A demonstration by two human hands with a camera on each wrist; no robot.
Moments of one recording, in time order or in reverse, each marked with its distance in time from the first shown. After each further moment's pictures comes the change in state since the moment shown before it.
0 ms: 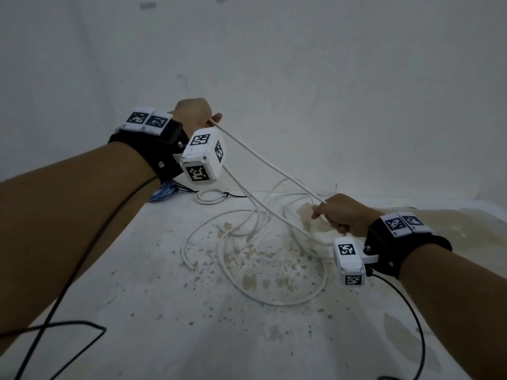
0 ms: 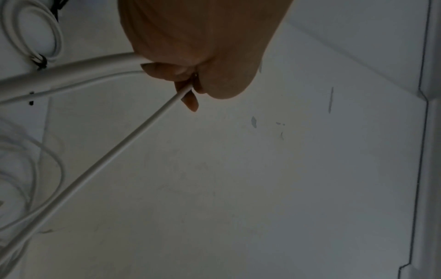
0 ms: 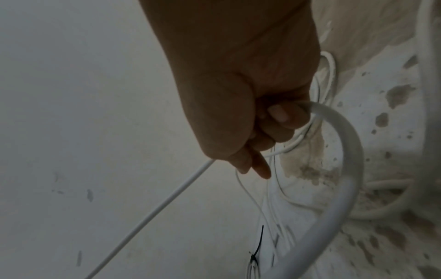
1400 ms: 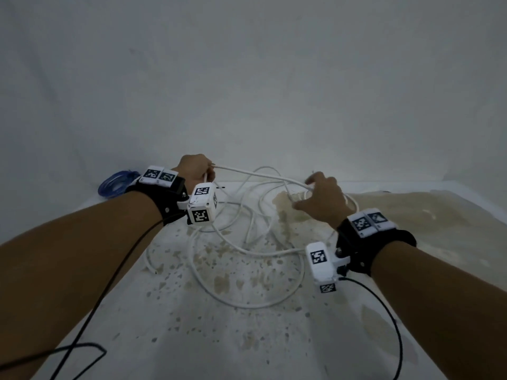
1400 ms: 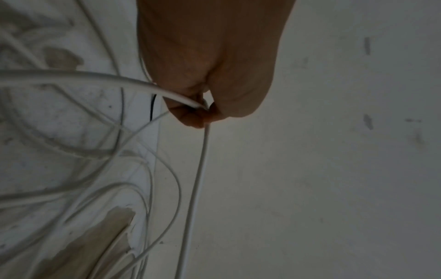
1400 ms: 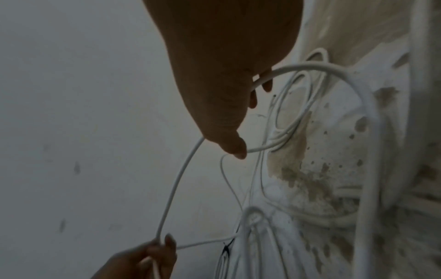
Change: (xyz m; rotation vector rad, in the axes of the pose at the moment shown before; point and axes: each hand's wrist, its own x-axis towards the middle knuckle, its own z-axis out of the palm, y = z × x) left_hand 0.062 -0.140 0.063 -0.184 -0.101 -0.264; right_hand 0.018 0.018 0.003 -0.362 0.405 -0.094
